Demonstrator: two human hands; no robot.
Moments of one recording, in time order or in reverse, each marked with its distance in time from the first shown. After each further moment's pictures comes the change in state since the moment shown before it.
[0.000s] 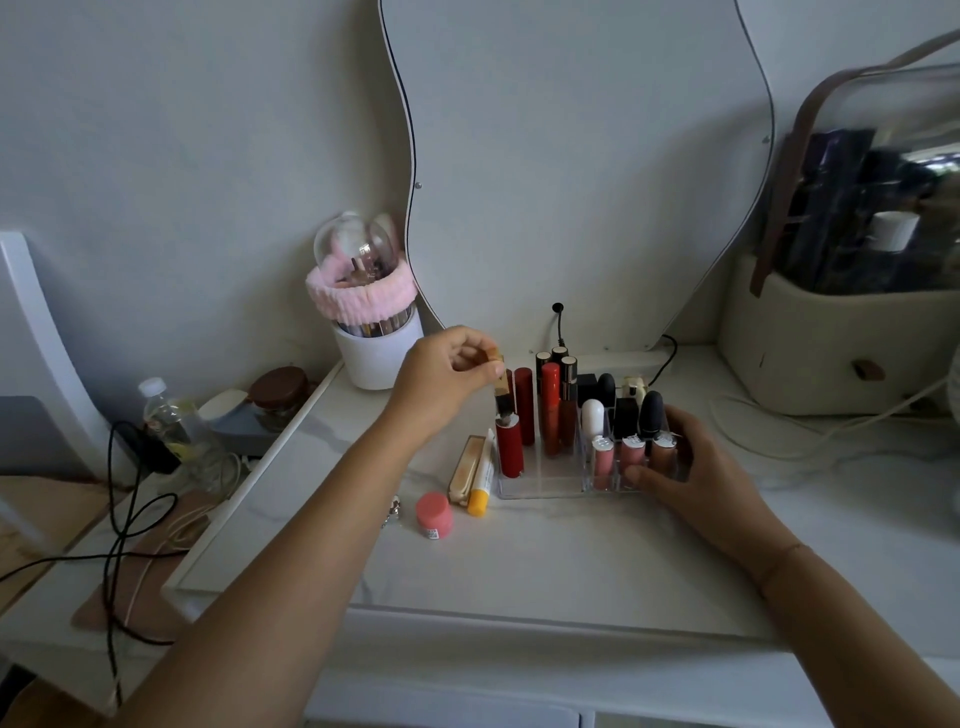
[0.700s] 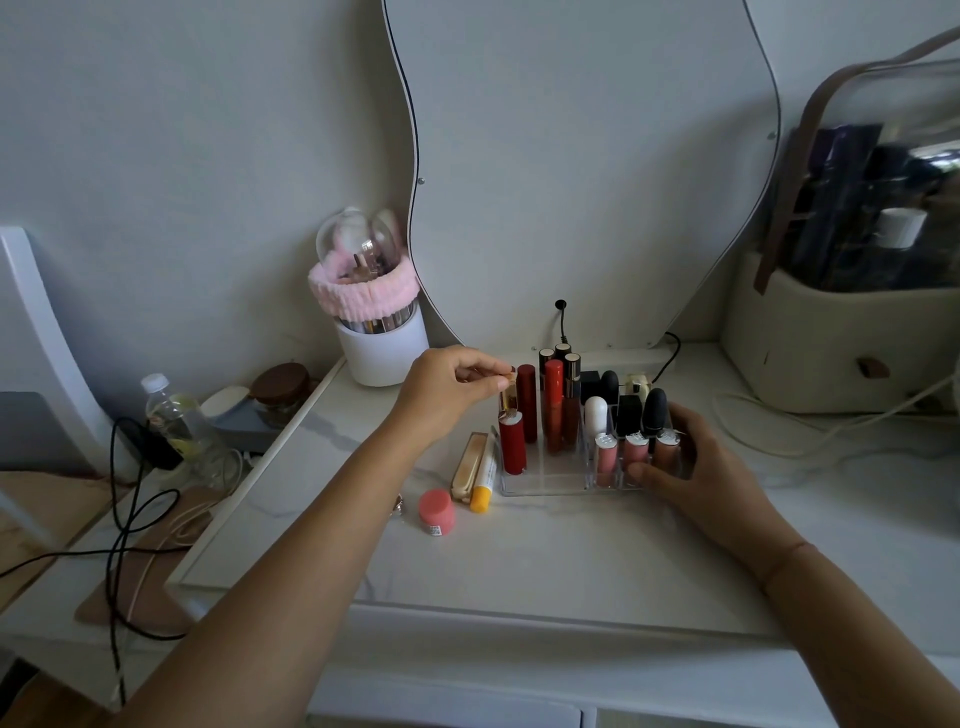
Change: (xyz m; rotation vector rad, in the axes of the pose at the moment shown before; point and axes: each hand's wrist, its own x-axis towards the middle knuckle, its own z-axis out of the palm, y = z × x) left_hand -0.004 -0.010 0.002 0.078 -0.065 -0.006; right_hand 0.001 0.002 0.001 0.015 -0.007 0.001
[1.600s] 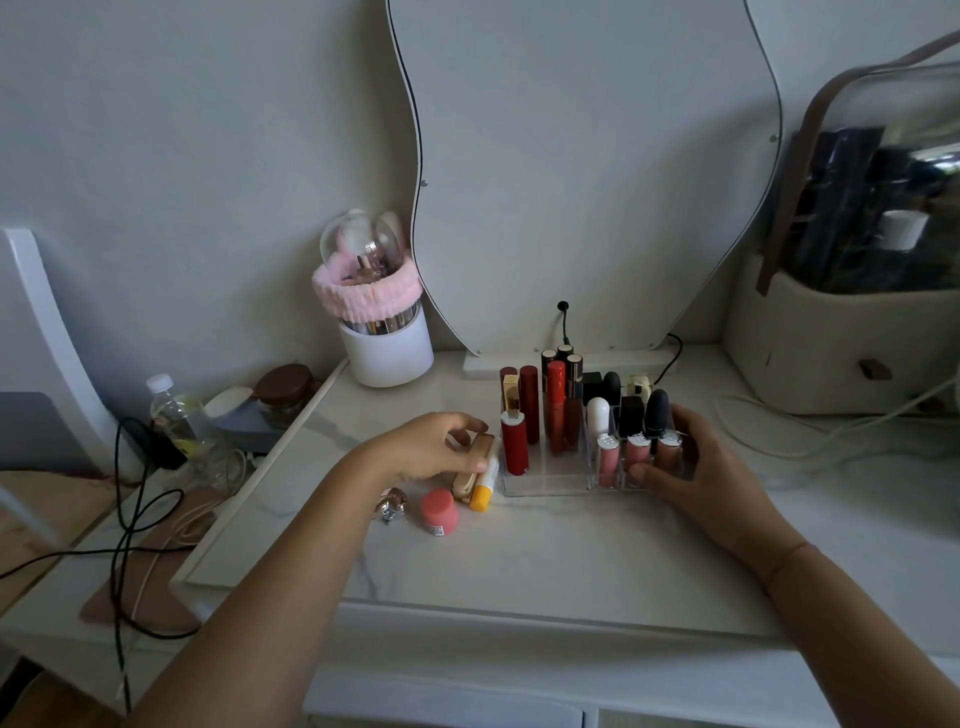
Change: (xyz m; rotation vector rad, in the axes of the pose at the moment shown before) left_hand -0.019 -0.046 -0.014 0.212 -0.517 -0.349; right_hand -0.002 -0.002 -0.001 -0.008 0.004 0.007
